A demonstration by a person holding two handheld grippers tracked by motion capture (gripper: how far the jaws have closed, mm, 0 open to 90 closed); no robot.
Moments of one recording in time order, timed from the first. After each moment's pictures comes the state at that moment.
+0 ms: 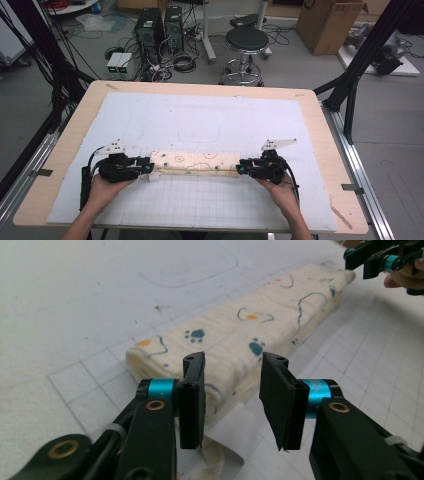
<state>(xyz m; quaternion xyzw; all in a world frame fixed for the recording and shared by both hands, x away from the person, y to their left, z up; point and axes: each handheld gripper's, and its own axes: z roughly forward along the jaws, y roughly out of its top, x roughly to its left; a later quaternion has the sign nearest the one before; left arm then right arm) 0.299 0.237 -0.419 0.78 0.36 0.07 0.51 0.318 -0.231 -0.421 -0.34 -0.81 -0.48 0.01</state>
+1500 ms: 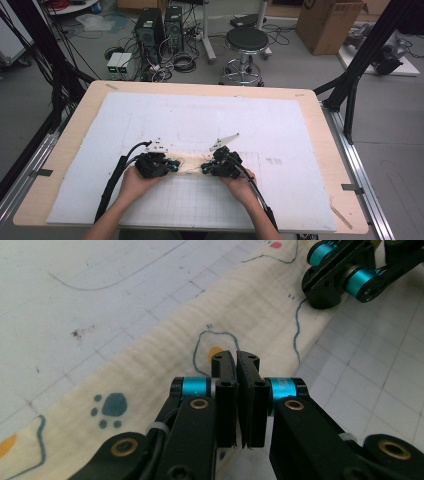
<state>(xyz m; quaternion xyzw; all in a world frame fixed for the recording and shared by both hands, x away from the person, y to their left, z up) 0.321 0.153 -0.433 0.86 0.31 0.08 0.40 0.335 -0.112 -0.434 -0.28 -0.88 -0.38 0.00</state>
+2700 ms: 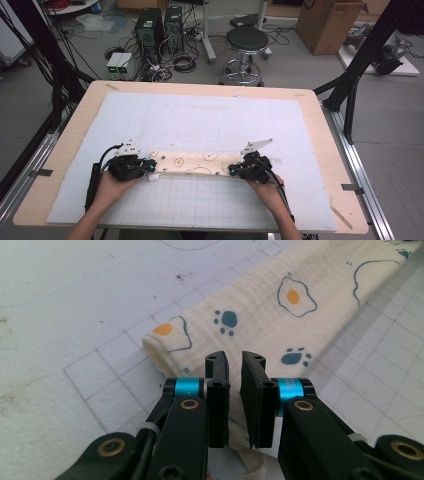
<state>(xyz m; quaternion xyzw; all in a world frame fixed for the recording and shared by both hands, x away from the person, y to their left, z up) 0.308 0.221 -0.434 0.83 0.36 0.12 0.42 0.320 -0.193 -0.432 -0.32 -0.86 -0.39 -0.04</state>
